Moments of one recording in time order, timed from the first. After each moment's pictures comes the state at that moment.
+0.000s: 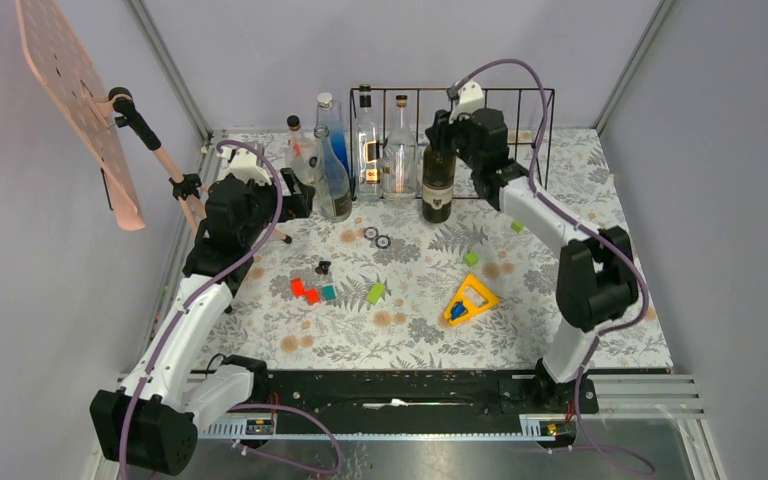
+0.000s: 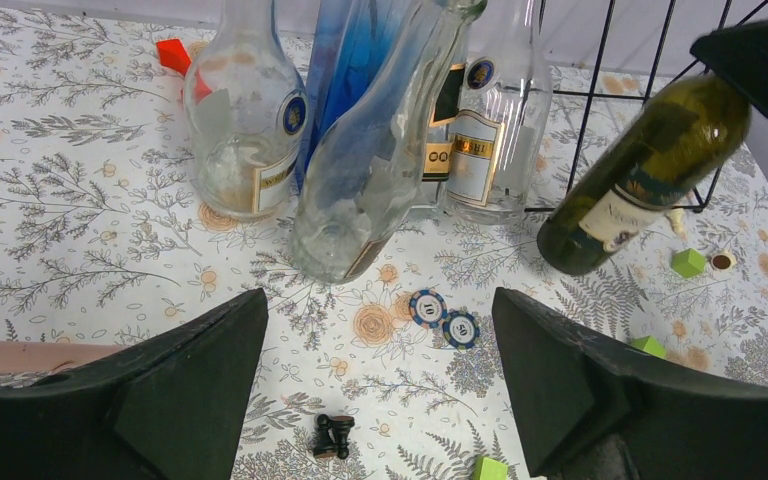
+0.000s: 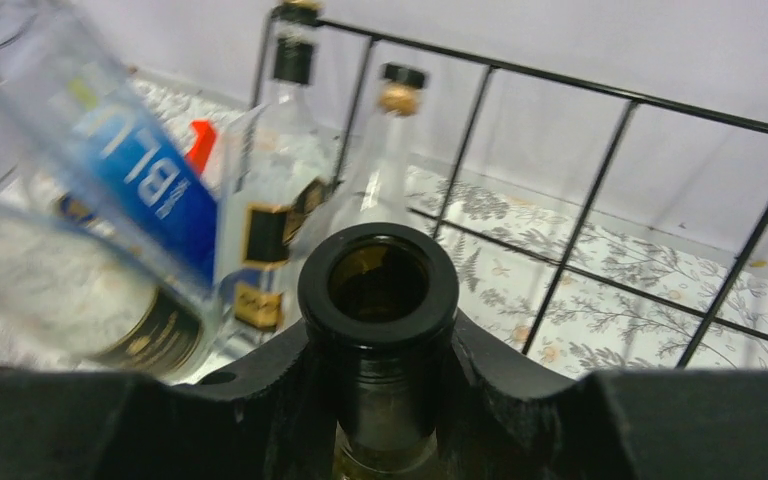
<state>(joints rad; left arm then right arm) -0.20 0.98 0.88 -0.13 0.08 -0.30 0.37 1.81 1.45 0.20 -0.09 0.09</state>
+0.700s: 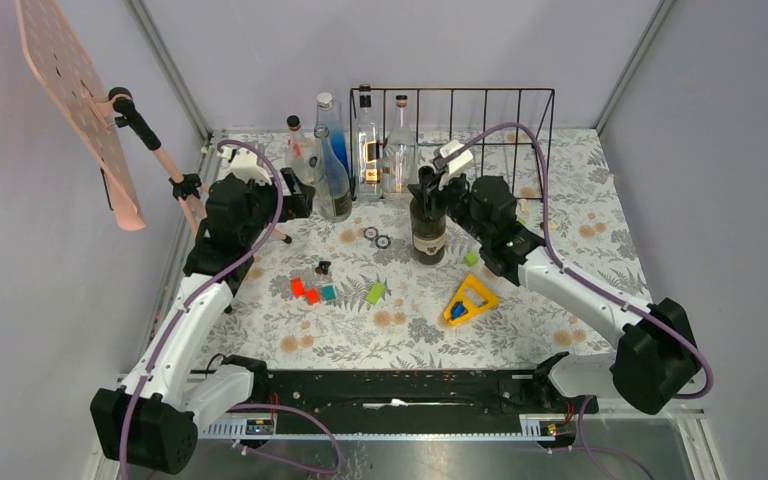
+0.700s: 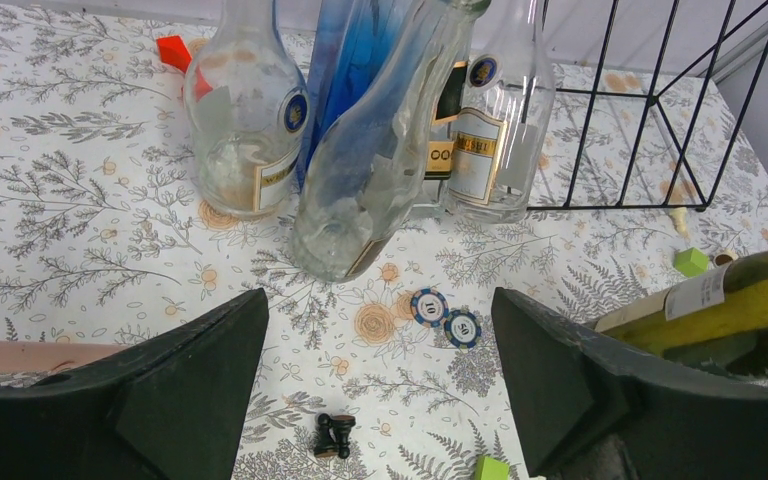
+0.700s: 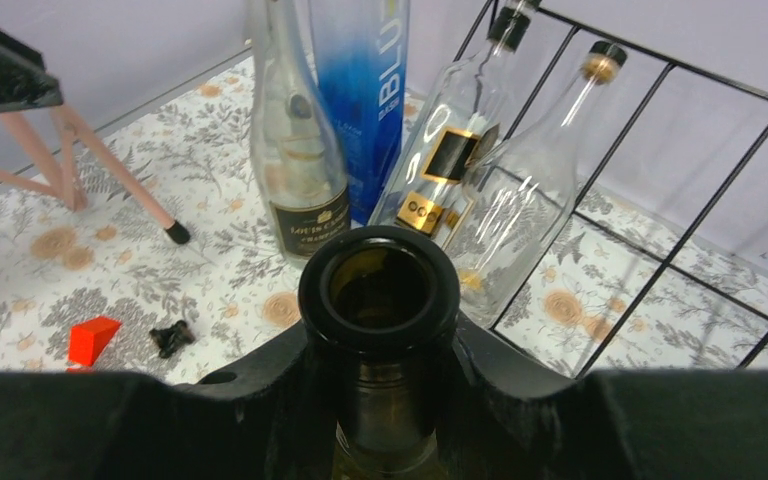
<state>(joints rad) -0.20 0.99 0.88 -0.13 0.08 -0.30 0.63 1.32 0.95 0.31 -0.04 -0.03</state>
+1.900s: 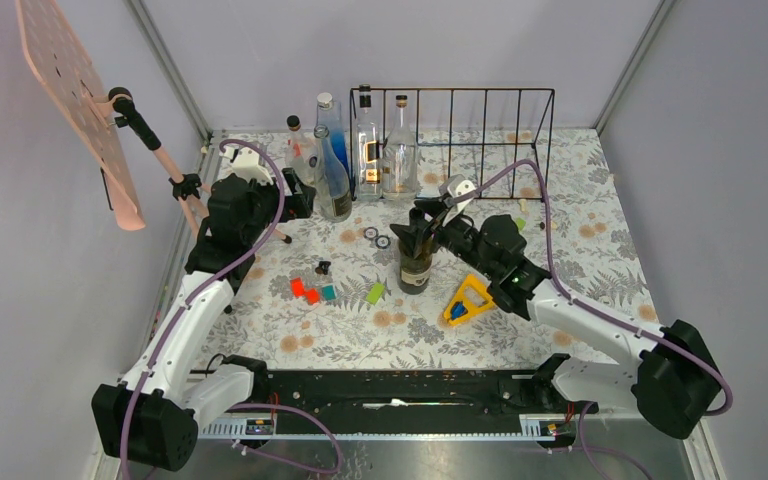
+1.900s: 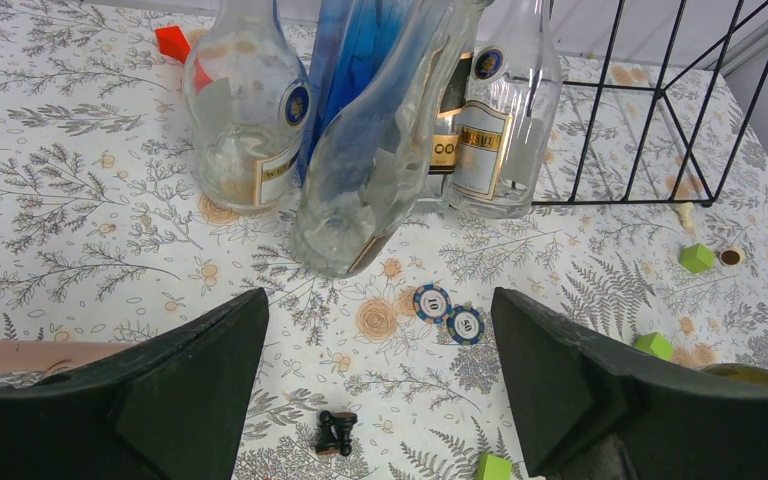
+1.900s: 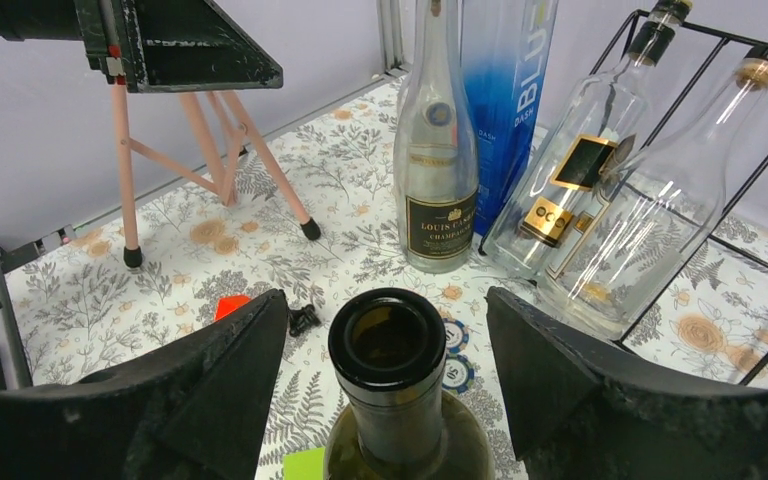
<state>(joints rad) -0.20 1.01 0.88 -0.13 0.08 -0.30 0.74 1.17 0.69 0.53 -0.12 0.08</state>
